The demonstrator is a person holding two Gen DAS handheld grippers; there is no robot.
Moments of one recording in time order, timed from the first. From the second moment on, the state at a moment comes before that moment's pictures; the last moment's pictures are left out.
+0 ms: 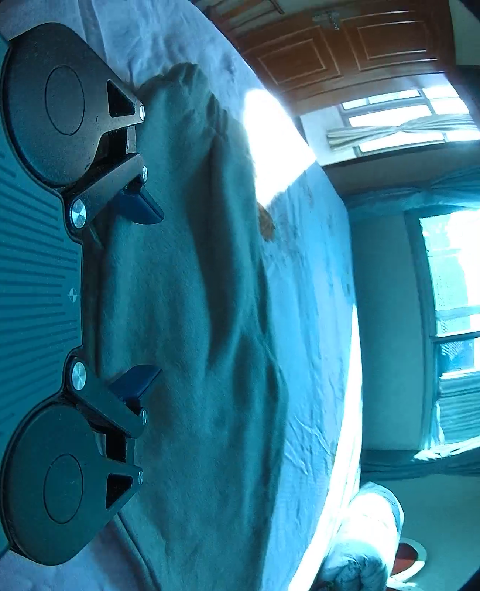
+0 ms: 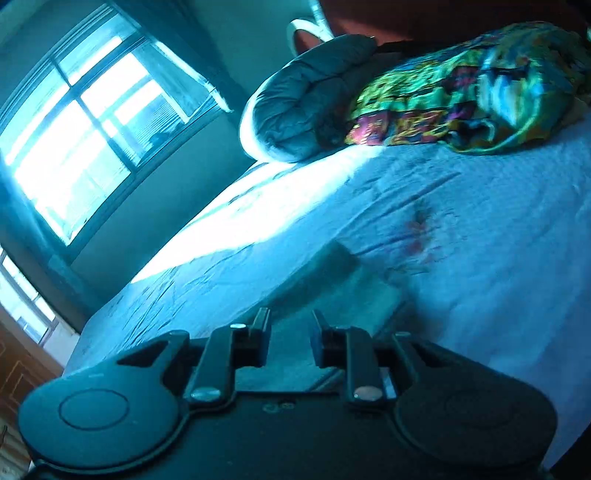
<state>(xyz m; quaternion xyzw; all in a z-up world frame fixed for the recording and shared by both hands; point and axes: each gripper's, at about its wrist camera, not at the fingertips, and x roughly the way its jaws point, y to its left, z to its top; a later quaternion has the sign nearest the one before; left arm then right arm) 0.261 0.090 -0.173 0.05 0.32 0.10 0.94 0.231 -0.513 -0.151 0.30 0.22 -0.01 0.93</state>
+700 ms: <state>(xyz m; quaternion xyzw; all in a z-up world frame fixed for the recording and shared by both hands) 0.282 0.238 -0.151 -0.04 0.26 0.24 0.93 0.382 -0.107 -0.130 0.01 0.34 0.25 0.91</state>
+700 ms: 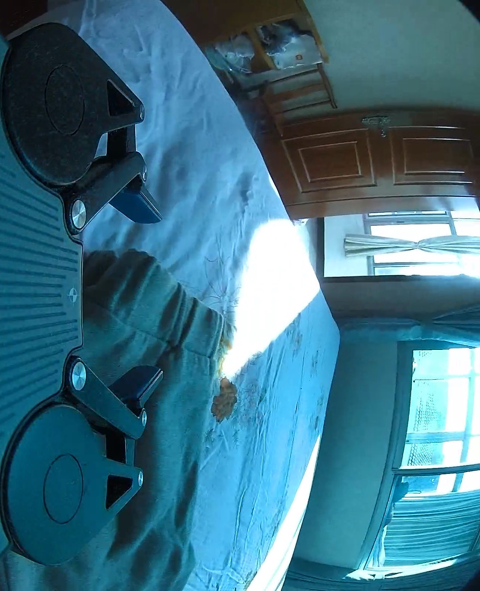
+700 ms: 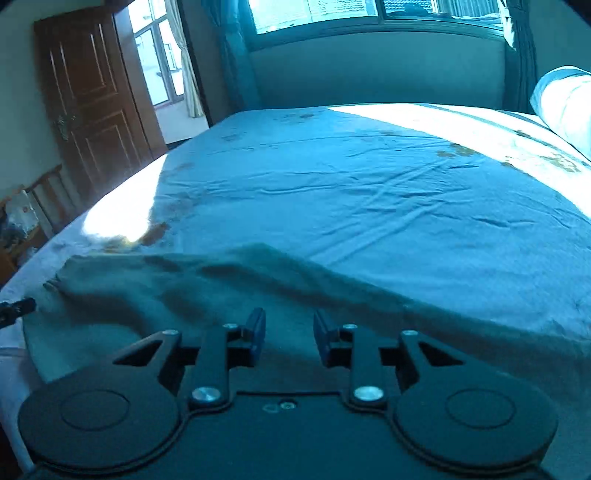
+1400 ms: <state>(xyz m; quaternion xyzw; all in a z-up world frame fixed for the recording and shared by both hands) 0.292 0.250 -0.157 -0.06 0.28 0.22 0.93 0.405 -0.170 -0.119 0.07 0.29 0.22 0.93</state>
